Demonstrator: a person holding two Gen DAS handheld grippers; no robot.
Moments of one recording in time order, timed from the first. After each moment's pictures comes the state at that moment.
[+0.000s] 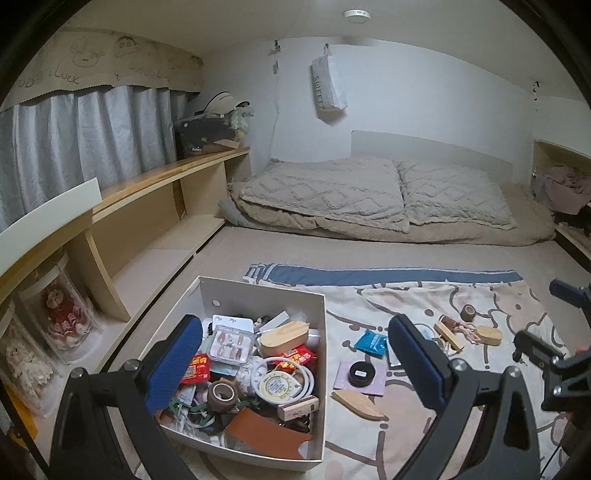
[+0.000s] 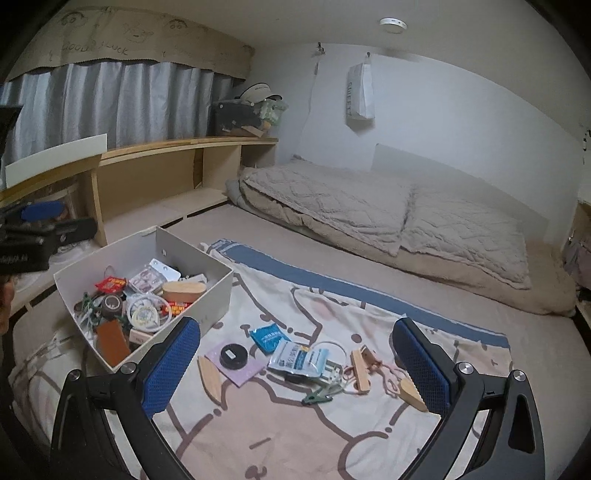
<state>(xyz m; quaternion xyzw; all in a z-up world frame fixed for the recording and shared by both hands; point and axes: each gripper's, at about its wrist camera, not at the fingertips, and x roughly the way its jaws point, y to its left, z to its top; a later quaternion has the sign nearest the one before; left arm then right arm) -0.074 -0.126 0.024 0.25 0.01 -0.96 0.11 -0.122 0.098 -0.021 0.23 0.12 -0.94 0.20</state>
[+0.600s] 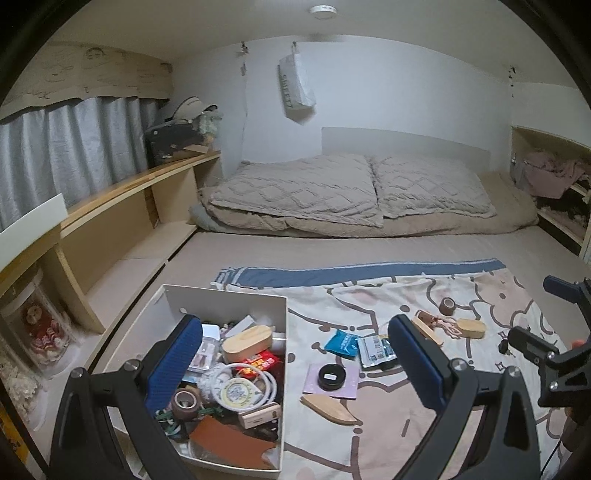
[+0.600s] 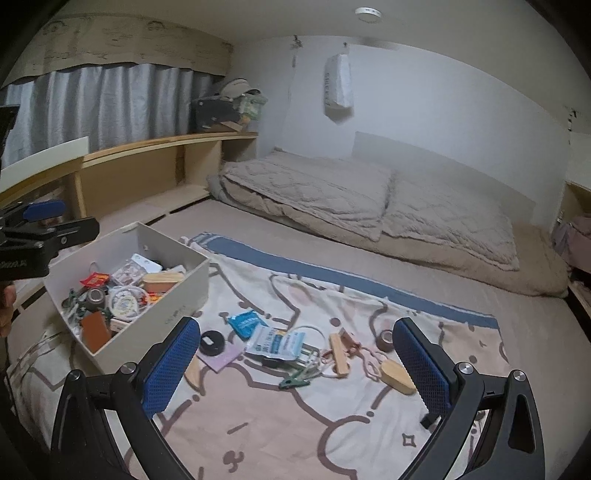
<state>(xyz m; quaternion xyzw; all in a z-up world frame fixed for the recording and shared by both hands) -0.096 -0.085 0.016 0.26 -0.02 -0.96 0.06 -0.129 0.137 -0.031 0.25 0.10 -0.95 0.17</state>
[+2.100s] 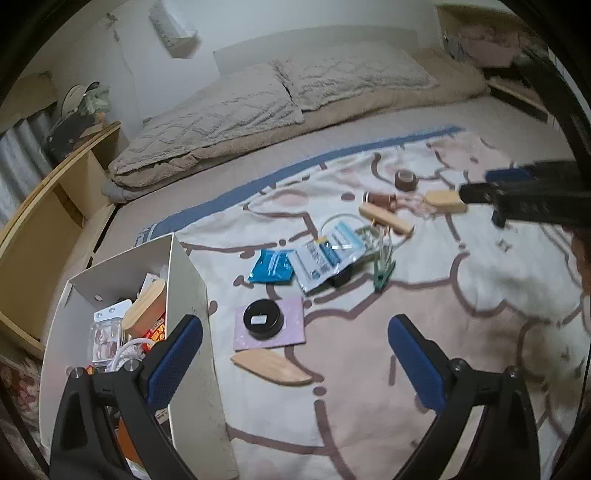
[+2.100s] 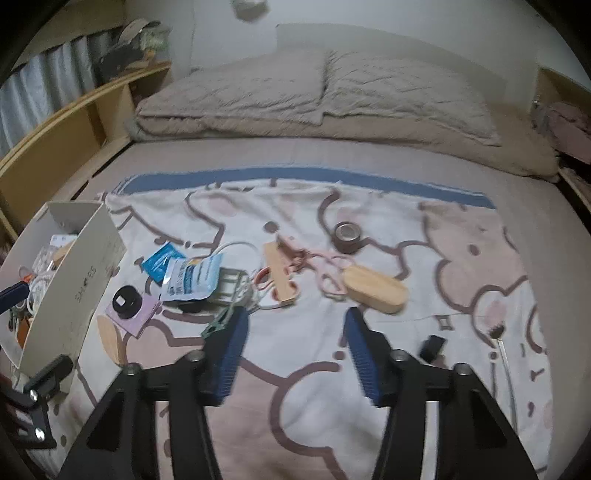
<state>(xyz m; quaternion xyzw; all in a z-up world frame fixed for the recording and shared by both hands) -0.164 0.009 -0.111 0.40 -0.16 -0.90 -0.04 -0.234 0.199 -0.135 0.44 0.02 -0.90 0.08</state>
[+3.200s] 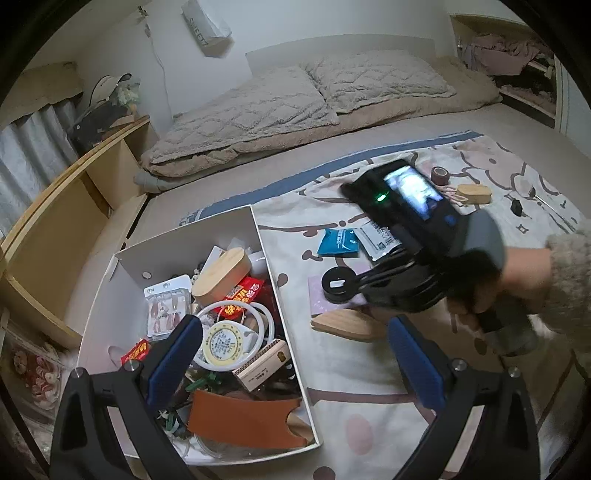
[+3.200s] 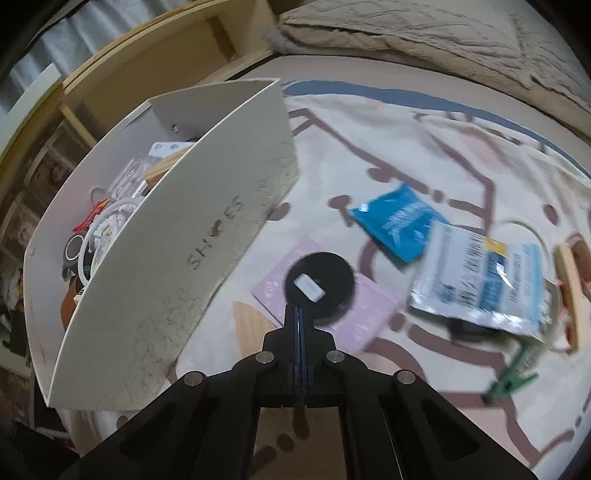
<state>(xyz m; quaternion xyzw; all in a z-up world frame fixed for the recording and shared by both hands) -0.125 -0.087 -0.091 0.38 -0.15 -0.91 -0.02 -0.273 -0.016 -0.225 0.51 0.03 -0.79 0.34</state>
